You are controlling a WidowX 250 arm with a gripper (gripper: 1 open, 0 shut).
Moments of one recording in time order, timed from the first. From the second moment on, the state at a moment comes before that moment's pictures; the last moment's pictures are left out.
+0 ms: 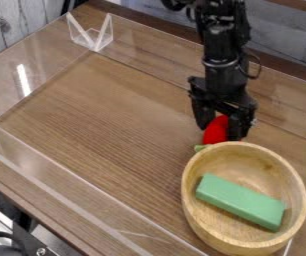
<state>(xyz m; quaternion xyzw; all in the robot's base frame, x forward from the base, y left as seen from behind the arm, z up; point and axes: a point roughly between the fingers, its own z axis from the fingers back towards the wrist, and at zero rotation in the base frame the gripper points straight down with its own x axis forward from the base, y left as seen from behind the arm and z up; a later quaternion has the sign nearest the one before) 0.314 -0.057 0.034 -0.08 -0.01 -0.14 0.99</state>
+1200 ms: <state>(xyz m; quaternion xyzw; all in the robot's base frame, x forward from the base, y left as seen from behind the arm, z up) 0.306 -0.046 0.039 -0.09 -0.01 -0.01 1.00</state>
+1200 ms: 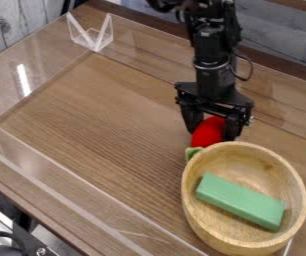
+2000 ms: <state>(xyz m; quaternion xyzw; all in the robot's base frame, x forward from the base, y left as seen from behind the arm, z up) 0.305 -0.041 0.060 -0.07 -0.03 0.05 1.00</state>
